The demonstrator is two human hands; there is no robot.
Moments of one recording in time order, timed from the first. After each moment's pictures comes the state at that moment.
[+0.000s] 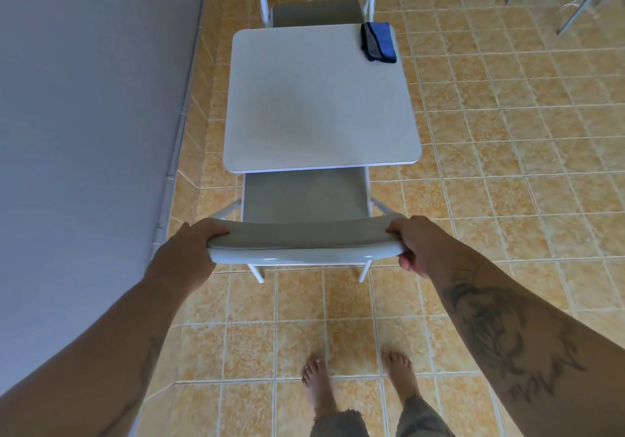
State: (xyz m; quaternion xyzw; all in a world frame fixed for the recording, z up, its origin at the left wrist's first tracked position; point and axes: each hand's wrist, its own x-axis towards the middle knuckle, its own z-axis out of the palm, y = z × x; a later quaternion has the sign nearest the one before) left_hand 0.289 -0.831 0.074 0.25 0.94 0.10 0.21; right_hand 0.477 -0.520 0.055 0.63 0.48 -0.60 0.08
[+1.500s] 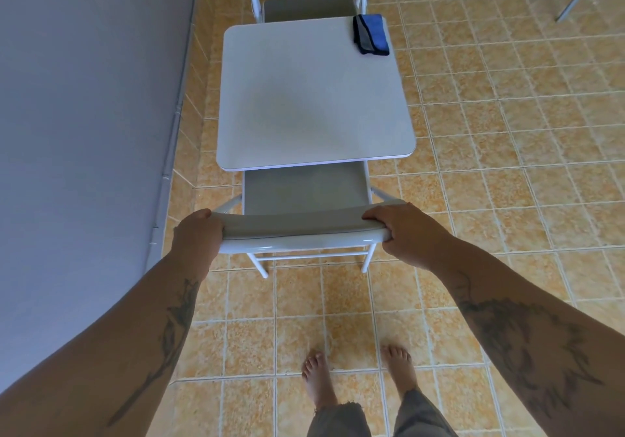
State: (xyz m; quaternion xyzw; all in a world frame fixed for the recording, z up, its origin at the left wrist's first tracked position) left_hand 0.294 -0.770 0.086 -0.03 0.92 0.28 0.26; right_hand 0.497 -0.509 0.080 0.16 0.94 -0.27 0.12
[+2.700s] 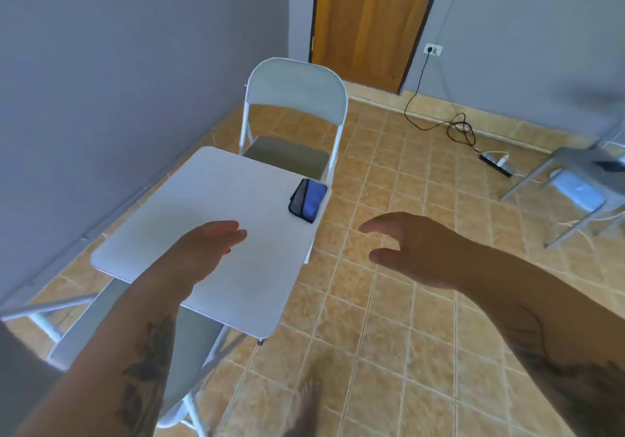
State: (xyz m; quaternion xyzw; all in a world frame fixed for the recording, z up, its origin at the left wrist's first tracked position) left_hand 0.308 -0.297 0.194 -0.07 0.82 0.53 0.21; right_hand 0.405 0.007 0.279 -0.01 0.97 -0.19 0.17
